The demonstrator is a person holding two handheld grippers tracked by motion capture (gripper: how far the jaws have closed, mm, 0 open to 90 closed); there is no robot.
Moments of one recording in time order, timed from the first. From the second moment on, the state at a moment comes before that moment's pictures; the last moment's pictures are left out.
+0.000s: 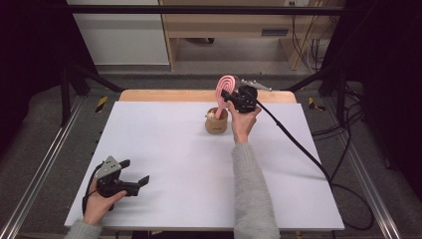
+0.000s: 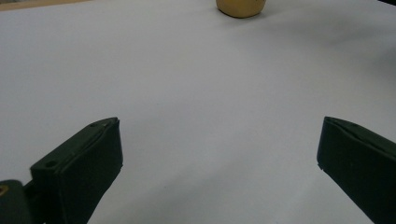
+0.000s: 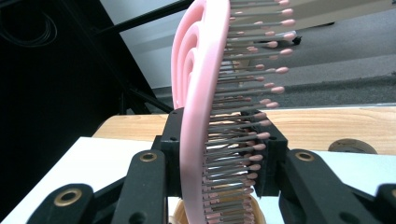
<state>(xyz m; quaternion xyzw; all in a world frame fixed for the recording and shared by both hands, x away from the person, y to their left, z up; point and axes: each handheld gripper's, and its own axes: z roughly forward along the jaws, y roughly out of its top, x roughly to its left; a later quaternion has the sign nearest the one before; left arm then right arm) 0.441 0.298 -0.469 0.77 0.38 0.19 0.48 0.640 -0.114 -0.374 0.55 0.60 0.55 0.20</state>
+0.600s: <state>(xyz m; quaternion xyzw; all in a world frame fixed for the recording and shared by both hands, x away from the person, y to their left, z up) 0.441 0.297 -0.470 0.77 0.38 0.19 0.48 0.636 -0.132 -0.383 0.58 0.56 0.56 0.19</state>
